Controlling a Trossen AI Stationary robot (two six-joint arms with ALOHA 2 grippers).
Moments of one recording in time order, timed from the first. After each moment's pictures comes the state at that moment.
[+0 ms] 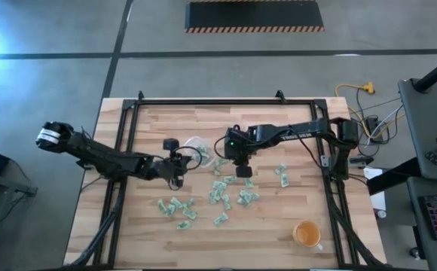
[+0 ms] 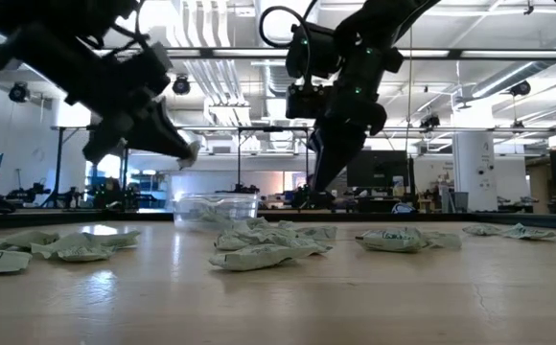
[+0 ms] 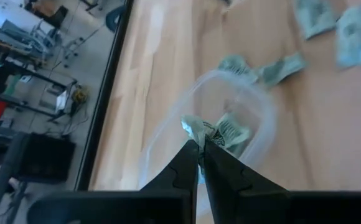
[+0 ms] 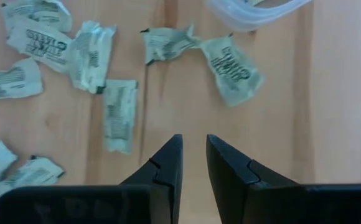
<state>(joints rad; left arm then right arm) -0.19 1.20 0.49 0.05 -0.67 0.32 -0.14 1.86 1.28 -0.60 -0.13 -0.14</state>
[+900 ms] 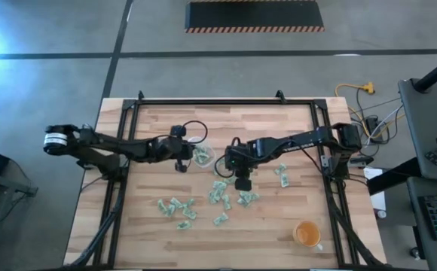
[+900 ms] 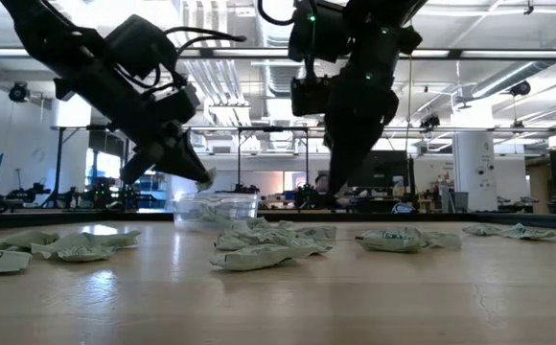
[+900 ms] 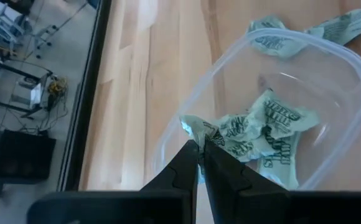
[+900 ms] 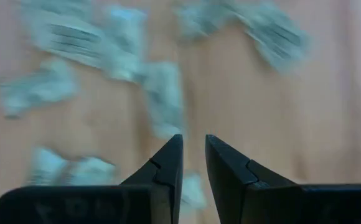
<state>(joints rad) 0.13 1.31 0.49 0.19 -0.36 0.53 -0.01 1.85 1.27 -0.66 0.00 0.14</state>
